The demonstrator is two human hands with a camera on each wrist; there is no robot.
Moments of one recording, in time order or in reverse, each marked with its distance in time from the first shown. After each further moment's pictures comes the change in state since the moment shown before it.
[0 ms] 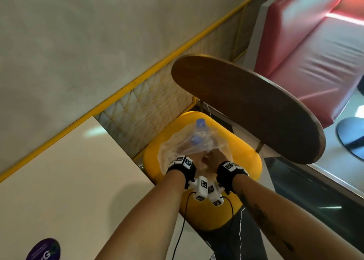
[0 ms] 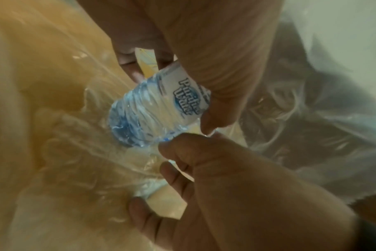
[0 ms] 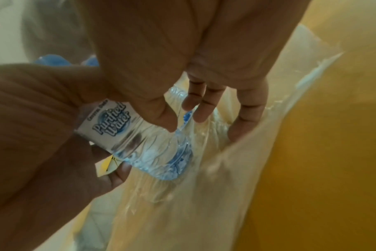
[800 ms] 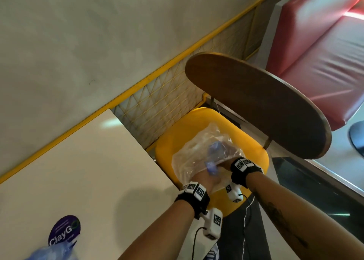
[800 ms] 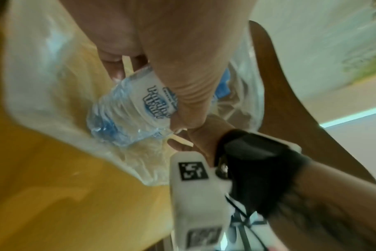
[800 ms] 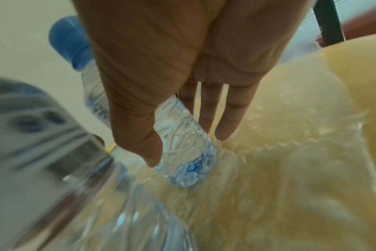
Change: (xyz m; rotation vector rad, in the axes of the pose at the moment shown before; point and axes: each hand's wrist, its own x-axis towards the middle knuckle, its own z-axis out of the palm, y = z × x) left_hand -0.058 -0.059 0.056 0.278 0.181 0.306; right_hand -0.039 0.027 -0.010 0.102 -0.118 0.218
